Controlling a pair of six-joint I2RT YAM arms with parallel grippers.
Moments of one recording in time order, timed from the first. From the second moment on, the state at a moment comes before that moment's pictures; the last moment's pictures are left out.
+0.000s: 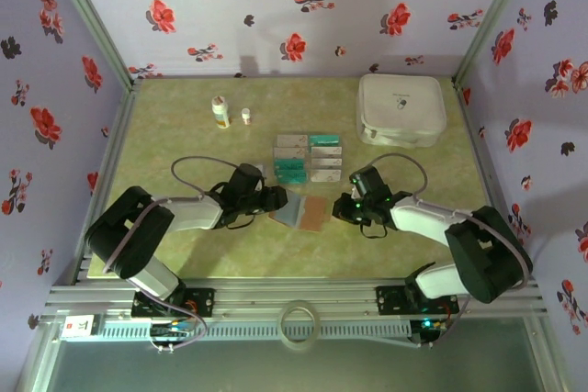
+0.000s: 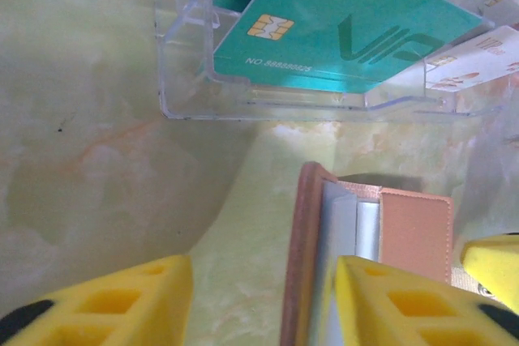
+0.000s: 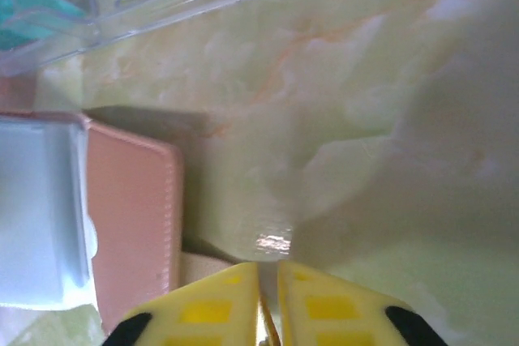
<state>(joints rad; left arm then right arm) -0.72 1.58 0.60 0.21 0.18 -0.82 0.54 1.38 0.52 -0.15 -0.29 0.76</state>
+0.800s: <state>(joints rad) -0.72 1.57 0.60 0.21 0.18 -0.82 0.74 1.29 0.67 -0.25 -0.22 0.77</state>
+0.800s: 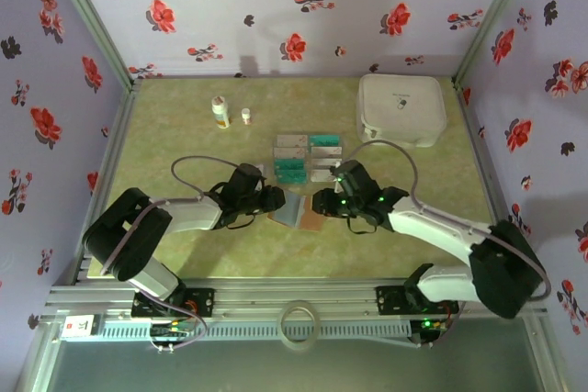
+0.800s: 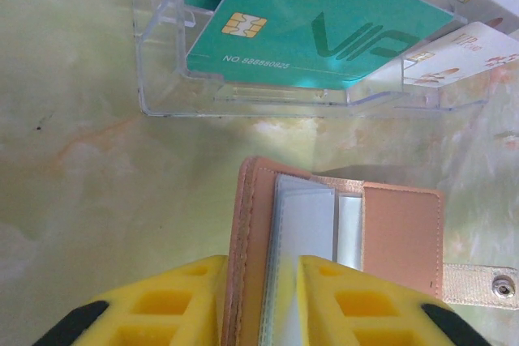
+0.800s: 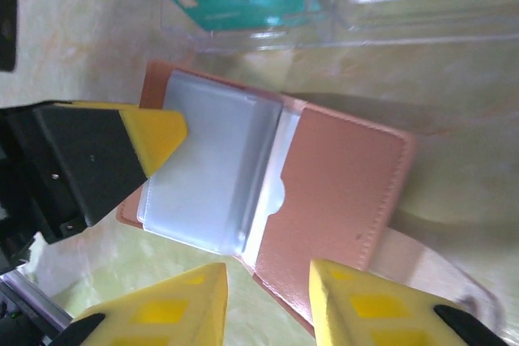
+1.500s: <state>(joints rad) -0.72 1.56 0.57 0.26 0.18 -0.83 0.76 1.52 0.61 -0.05 -0.19 0.77</state>
